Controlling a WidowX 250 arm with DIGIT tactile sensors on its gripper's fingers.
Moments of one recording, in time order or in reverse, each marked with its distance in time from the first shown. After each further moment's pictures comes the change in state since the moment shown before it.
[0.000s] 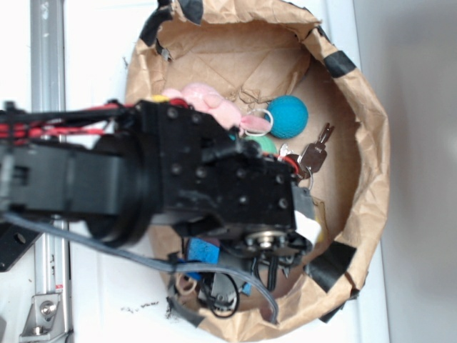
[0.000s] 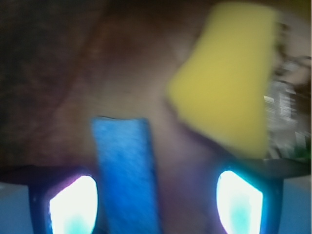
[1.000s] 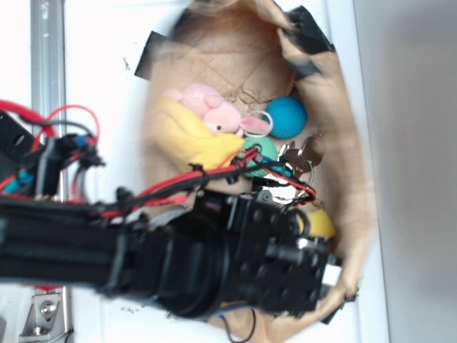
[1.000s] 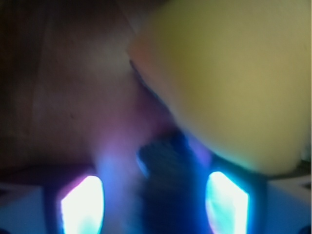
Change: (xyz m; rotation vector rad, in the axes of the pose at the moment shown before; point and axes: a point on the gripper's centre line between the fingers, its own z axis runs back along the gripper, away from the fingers) arm 0.002 0.014 -0.026 0.332 0.132 0.126
